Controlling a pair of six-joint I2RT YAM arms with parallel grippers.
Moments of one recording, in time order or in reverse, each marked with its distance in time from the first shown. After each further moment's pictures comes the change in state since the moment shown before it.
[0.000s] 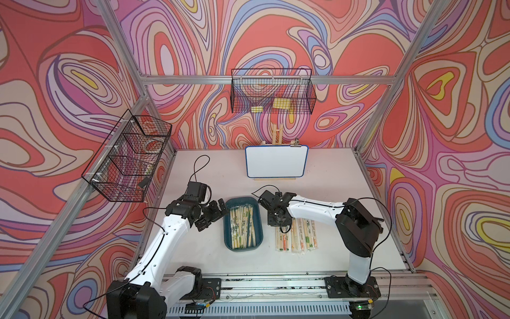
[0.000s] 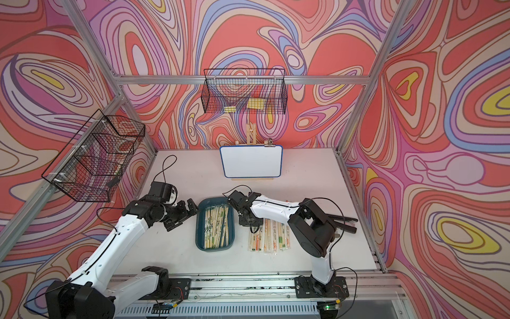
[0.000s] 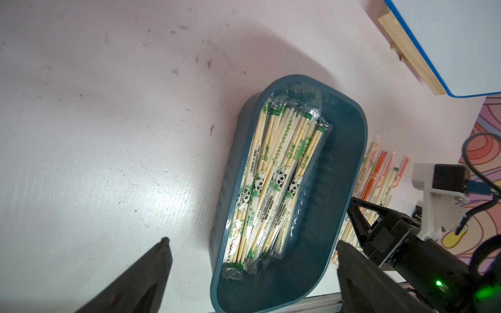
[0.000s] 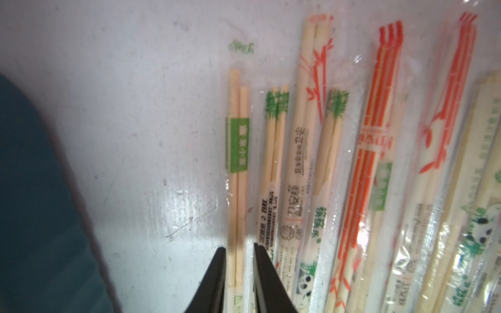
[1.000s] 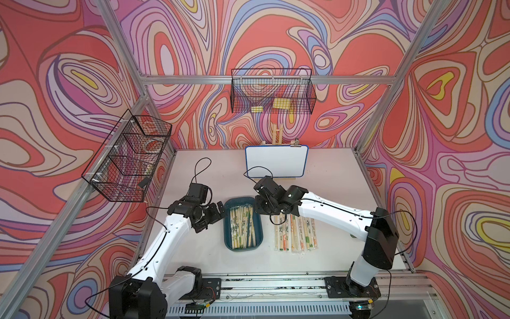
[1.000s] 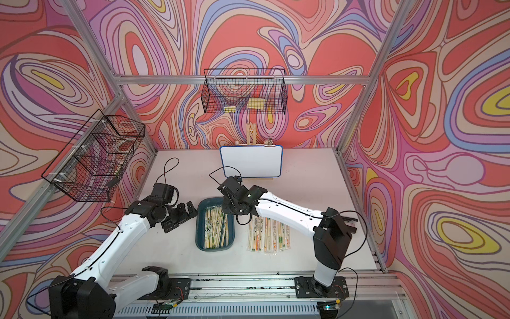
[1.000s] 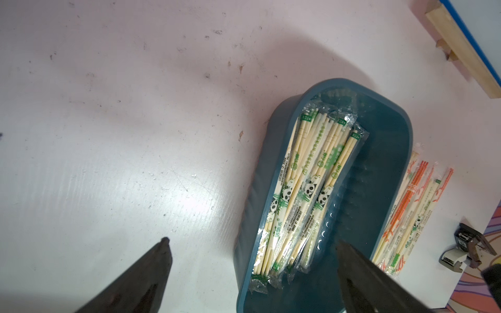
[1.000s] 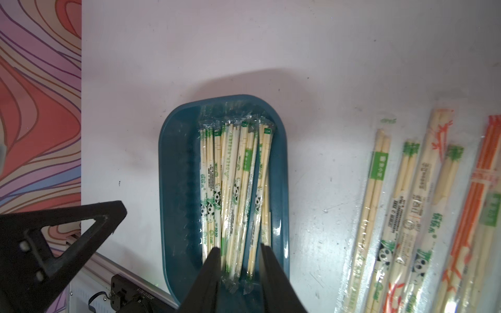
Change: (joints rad) left arm 0.000 0.021 -0.027 0.000 -0.092 0.033; right arm 0.086 -0.133 0.183 0.116 -0.121 0.034
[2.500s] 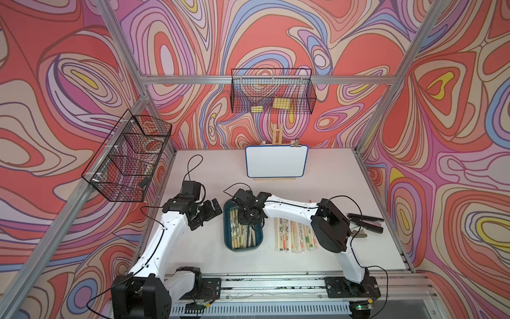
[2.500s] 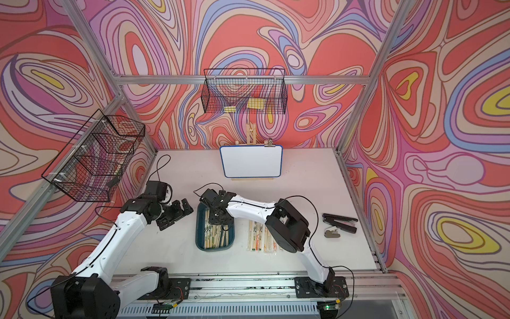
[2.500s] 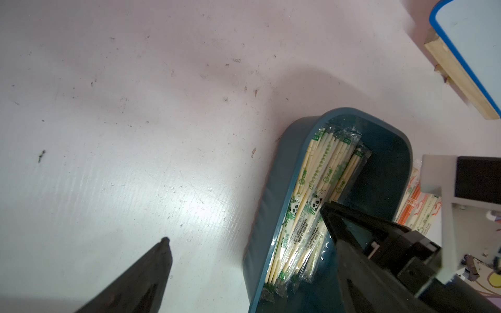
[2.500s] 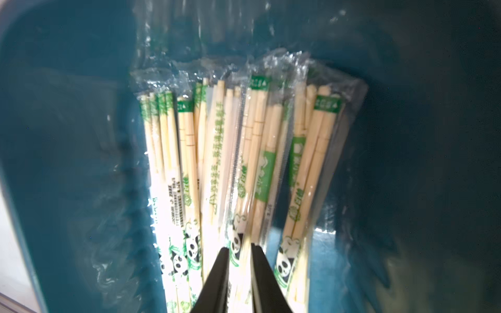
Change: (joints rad) left arm 0.101 0.021 0.030 -0.011 0.024 0.066; right arm 0.048 0.415 0.220 -0.039 -0.045 0.011
